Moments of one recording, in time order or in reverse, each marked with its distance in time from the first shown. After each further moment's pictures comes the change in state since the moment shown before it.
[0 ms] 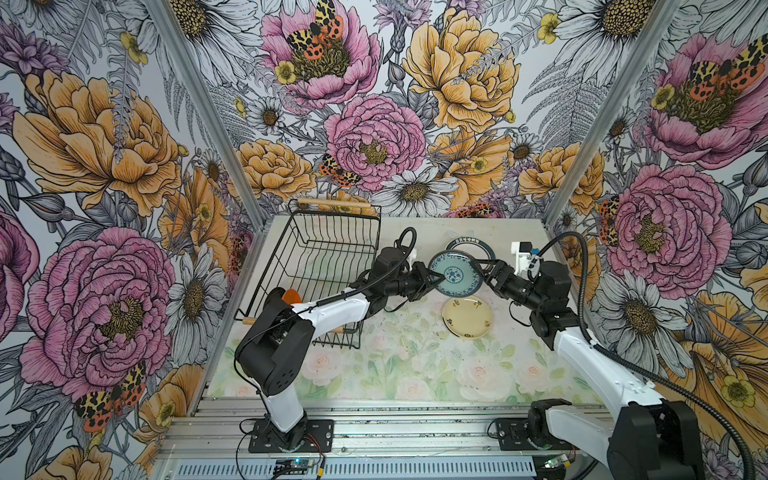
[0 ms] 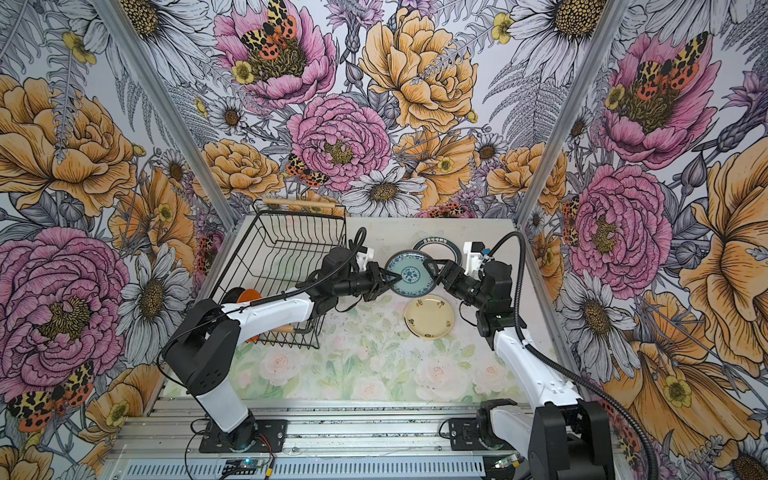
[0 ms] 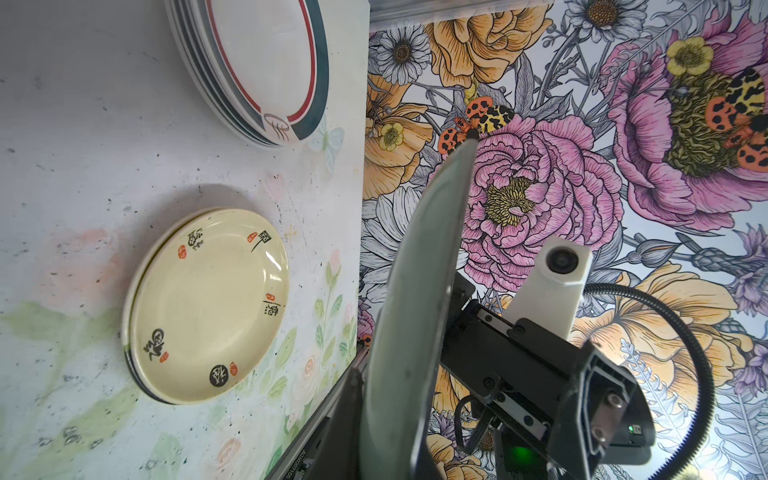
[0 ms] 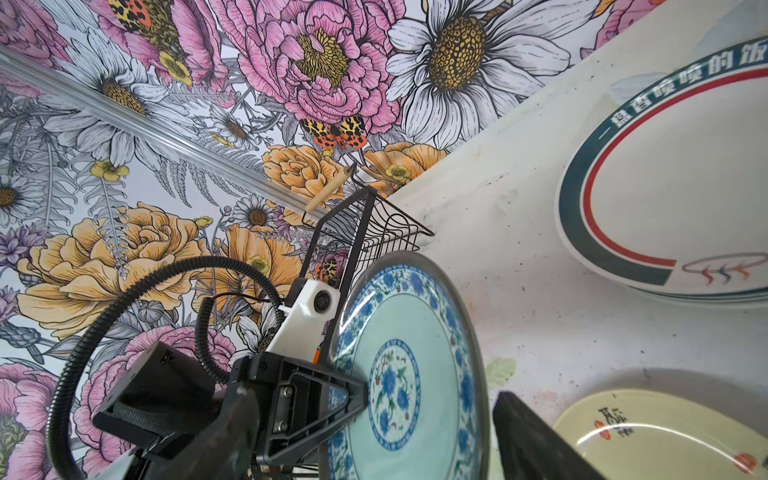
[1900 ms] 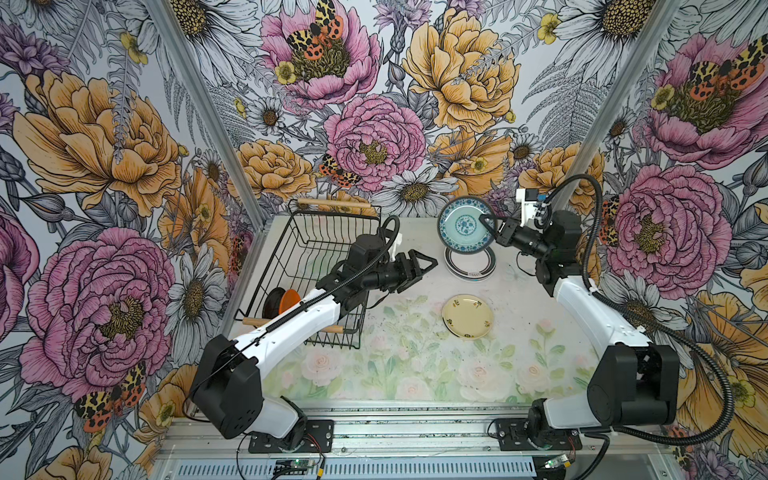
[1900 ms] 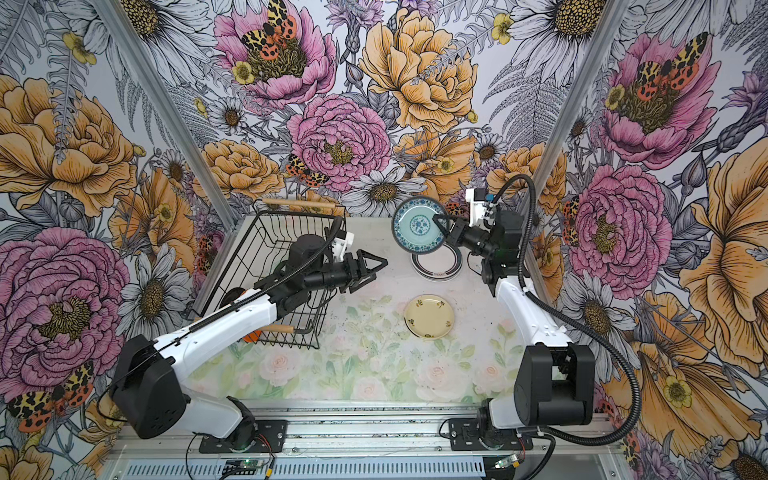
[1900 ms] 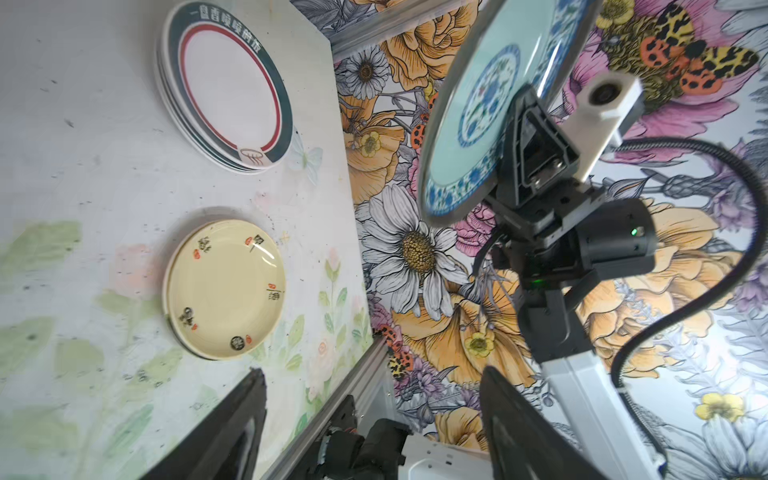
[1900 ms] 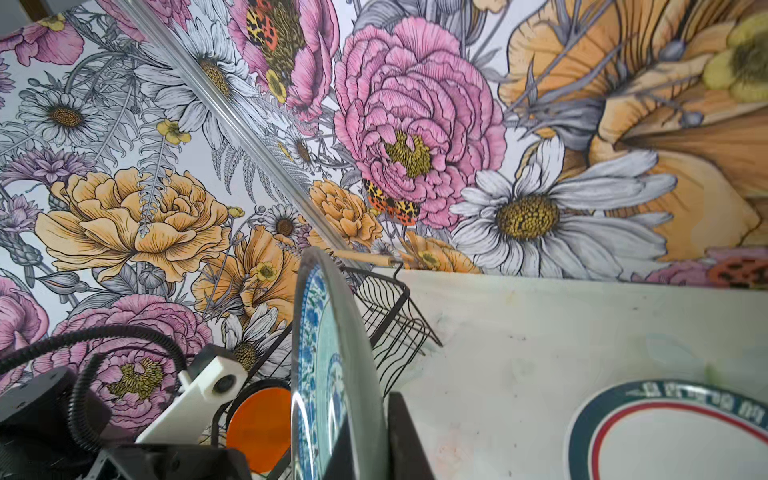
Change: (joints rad) left arm 0.069 -0.332 0.045 -0.409 -0.016 0.286; right arm -0.088 0.330 0.548 -0.047 -0.154 -0.394
